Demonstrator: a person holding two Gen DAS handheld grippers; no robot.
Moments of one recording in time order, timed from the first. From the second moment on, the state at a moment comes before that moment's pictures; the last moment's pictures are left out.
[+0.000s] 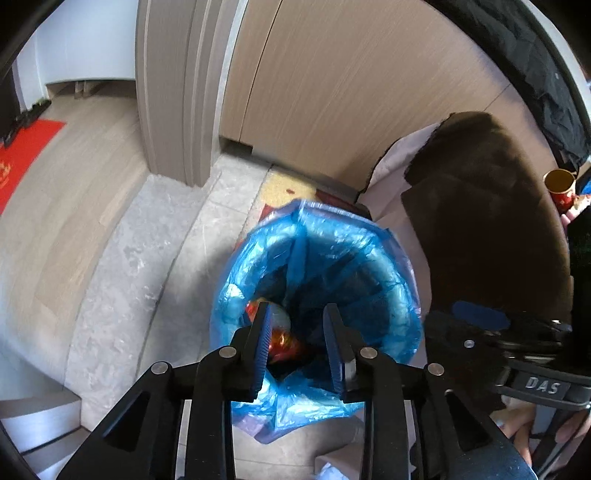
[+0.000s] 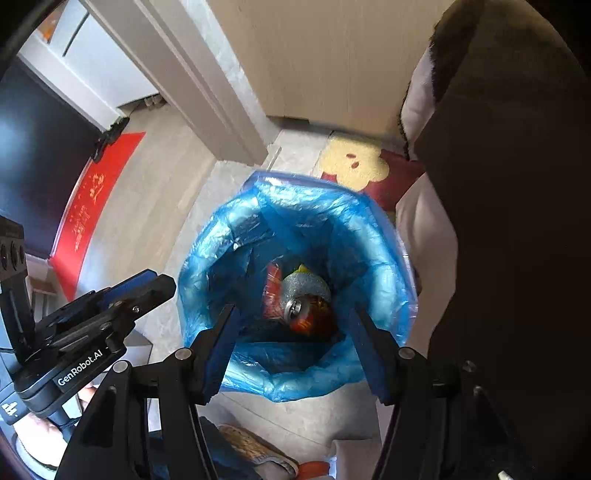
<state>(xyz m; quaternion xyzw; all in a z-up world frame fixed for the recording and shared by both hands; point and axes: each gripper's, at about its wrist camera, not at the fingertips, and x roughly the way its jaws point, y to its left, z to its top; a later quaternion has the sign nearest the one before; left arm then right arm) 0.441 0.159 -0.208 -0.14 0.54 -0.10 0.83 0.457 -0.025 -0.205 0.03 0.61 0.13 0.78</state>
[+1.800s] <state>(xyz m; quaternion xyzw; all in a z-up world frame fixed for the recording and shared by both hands) 0.378 -0.204 -0.071 -0.17 0.51 -0.21 0.81 0.321 -0.428 -0.050 0.07 0.40 -0.07 0.91</state>
